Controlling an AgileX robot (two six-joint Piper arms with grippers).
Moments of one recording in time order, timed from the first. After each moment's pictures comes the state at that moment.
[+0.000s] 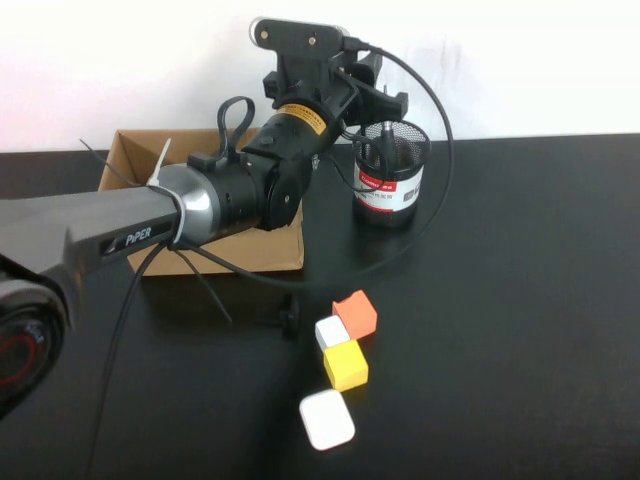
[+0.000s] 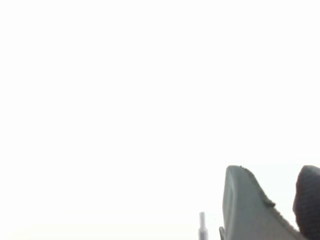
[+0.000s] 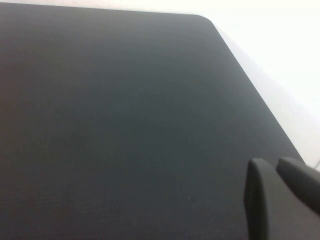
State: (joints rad) right arm -0.04 -0.03 0.03 -0.40 0.35 0.28; left arm -0.61 2.11 -1.51 -0.13 -0.53 0.04
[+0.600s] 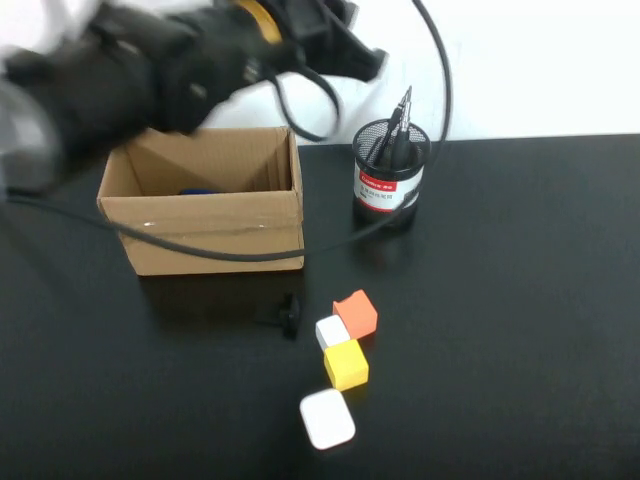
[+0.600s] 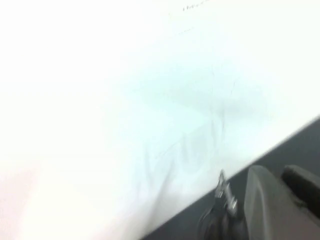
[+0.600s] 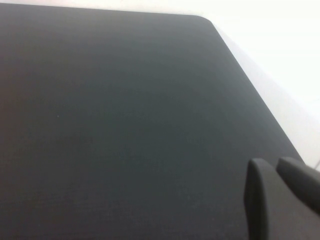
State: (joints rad) right arm -0.04 -0.03 0.03 -0.40 0.35 0.28; left arm -0.61 1.72 -1.51 0.06 0.13 0.12
